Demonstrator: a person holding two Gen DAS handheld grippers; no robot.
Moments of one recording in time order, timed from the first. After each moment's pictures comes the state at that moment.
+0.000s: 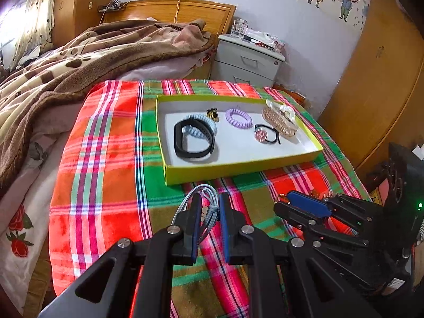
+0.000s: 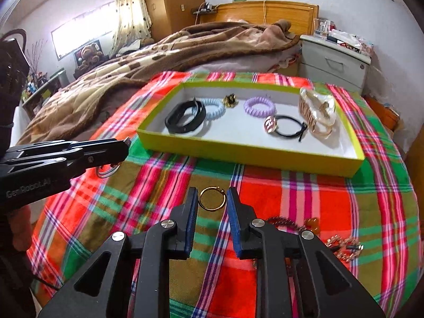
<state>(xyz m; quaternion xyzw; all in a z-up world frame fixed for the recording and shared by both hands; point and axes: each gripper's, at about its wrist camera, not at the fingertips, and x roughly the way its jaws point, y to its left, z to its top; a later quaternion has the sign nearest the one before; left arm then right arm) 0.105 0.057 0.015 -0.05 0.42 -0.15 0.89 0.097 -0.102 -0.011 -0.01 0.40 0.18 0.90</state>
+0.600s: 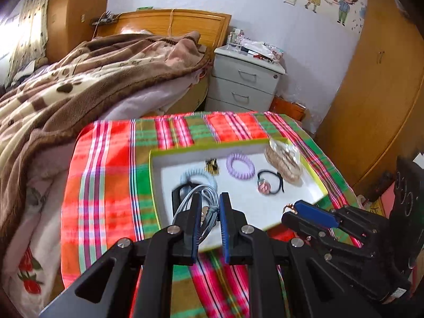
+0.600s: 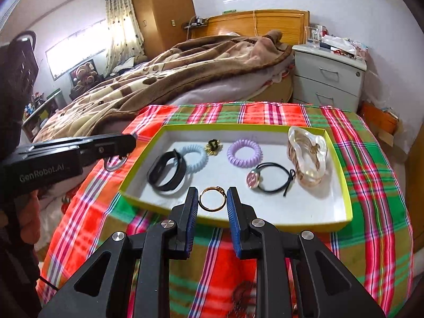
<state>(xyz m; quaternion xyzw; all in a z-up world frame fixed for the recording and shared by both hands) 0.177 0.045 0.052 -0.03 0.40 -0.16 0.90 0.158 -0.116 0.016 0.02 0.38 0.17 0.91</state>
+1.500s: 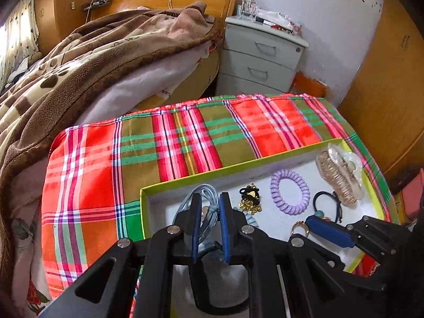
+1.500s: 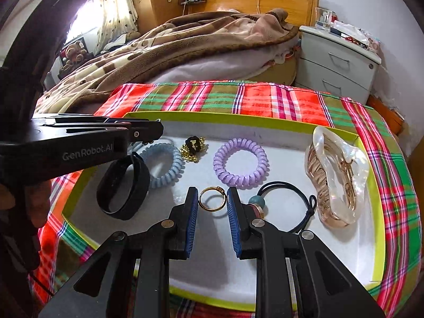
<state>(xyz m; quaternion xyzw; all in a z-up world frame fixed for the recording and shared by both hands) 0.284 0.028 -0.007 0.01 0.46 -0.14 0.87 0.226 -0.101 -0.027 -0.01 0.44 0.16 0.89</state>
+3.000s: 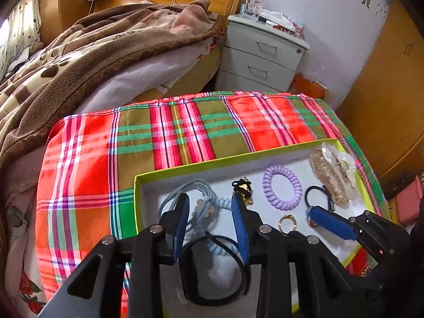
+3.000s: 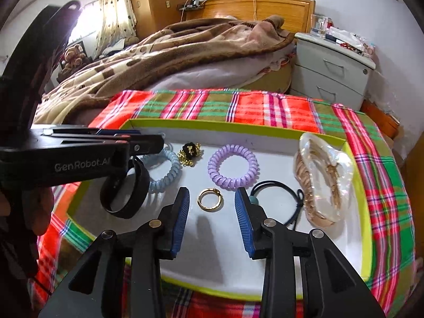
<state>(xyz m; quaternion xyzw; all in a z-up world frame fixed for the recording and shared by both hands) 0.274 0.030 -0.001 -0.01 0.47 -0.14 0.87 0.216 -0.108 -0.013 -0.01 0.42 0.15 0.90</state>
